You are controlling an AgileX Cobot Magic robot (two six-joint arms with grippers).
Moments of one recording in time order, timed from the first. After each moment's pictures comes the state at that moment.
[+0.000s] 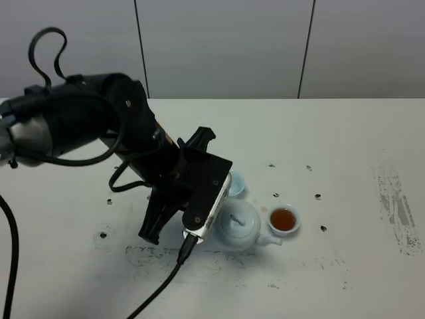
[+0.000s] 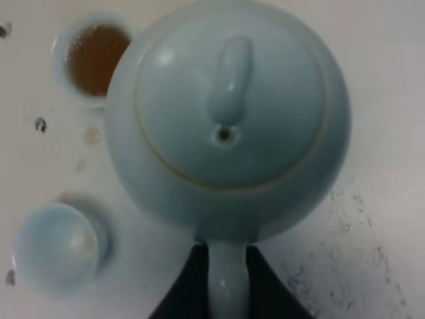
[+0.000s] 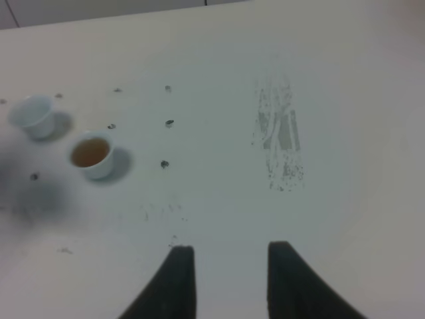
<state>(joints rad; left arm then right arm) -0.56 1.85 -1.37 -0.39 0.80 1.74 -0.11 -0.01 -0.52 0.20 1.12 -0.07</state>
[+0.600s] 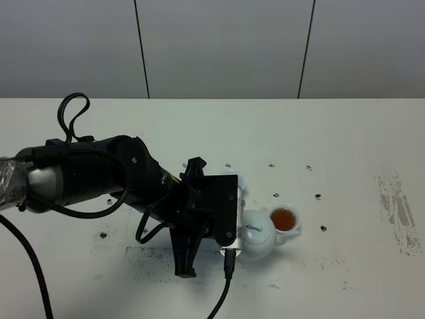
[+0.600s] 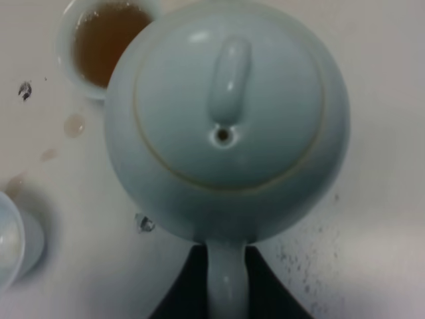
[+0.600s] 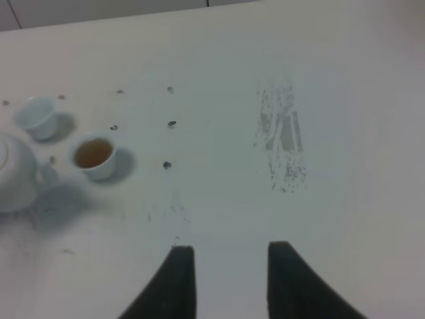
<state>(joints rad) -0.61 1.85 -1.13 -0.62 0.47 1.58 -0.11 -0.01 -0.52 0.21 1.11 -0.07</state>
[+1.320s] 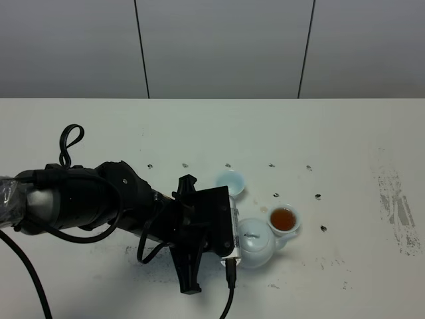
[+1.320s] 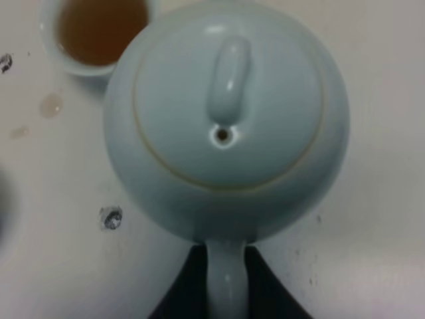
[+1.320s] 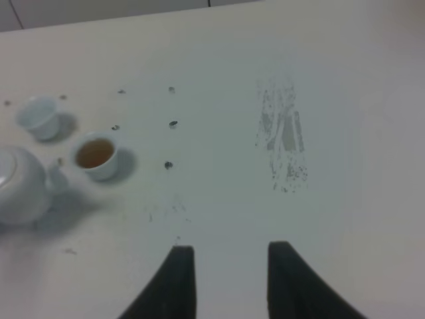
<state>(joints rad) -0.61 1.85 -0.99 -0.93 0.33 1.77 -0.11 -0.01 -0.52 0.21 1.11 -0.07</state>
